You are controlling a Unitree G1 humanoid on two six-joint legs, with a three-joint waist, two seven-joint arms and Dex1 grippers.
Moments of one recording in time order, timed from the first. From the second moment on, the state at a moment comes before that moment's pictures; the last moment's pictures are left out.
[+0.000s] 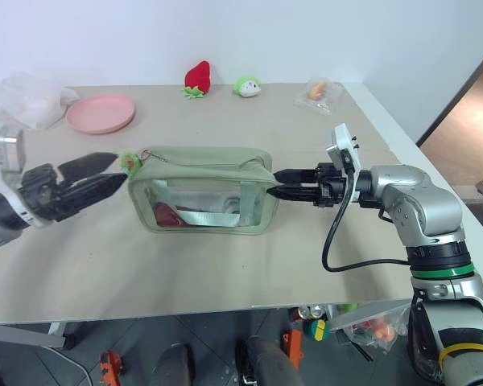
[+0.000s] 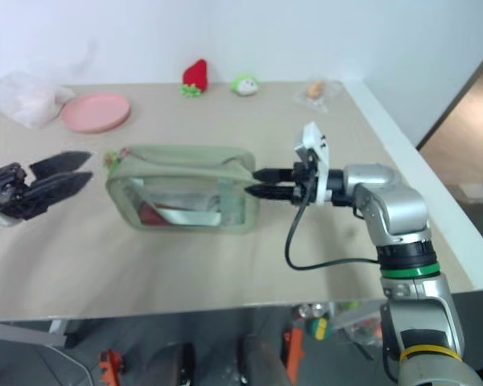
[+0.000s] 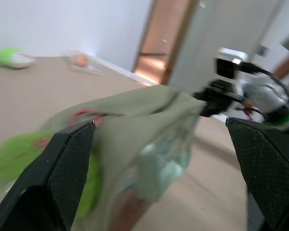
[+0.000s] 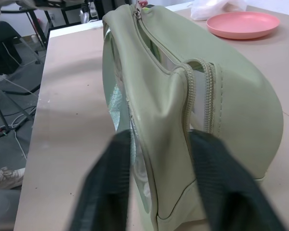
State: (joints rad) left arm -0.28 0.85 0.54 -0.06 -1.07 0.76 -1.01; right arm -0.76 -0.64 0.04 0.07 0.50 0.61 1.24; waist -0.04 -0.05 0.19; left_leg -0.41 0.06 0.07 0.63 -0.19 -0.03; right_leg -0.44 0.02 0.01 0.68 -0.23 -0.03
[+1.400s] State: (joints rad) left arm -0.51 0.57 0.45 0.25 -1.01 0.87 -0.82; right arm -0.72 -0.68 0.03 0.02 0.53 0.61 1.16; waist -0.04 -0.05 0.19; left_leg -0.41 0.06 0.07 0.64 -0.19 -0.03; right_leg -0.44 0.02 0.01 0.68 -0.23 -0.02
